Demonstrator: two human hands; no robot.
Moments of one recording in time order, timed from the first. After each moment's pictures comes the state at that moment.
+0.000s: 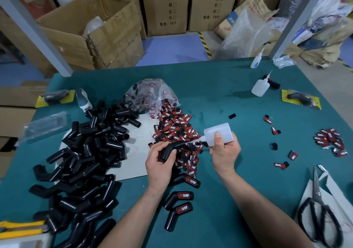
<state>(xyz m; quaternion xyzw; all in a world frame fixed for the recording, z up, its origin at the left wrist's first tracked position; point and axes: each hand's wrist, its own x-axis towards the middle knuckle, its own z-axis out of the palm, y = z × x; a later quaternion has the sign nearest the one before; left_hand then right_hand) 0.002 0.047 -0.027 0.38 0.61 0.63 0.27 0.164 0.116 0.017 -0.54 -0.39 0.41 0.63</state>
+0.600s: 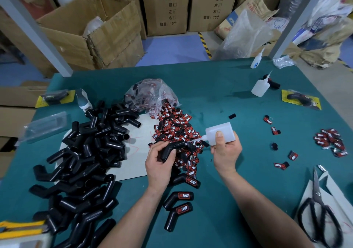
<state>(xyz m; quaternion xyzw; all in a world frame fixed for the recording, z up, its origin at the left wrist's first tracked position) 0.003 0.047 -0.025 0.37 0.62 0.63 0.28 0.166 0.117 0.020 -0.54 -0.39 0.40 0.63</state>
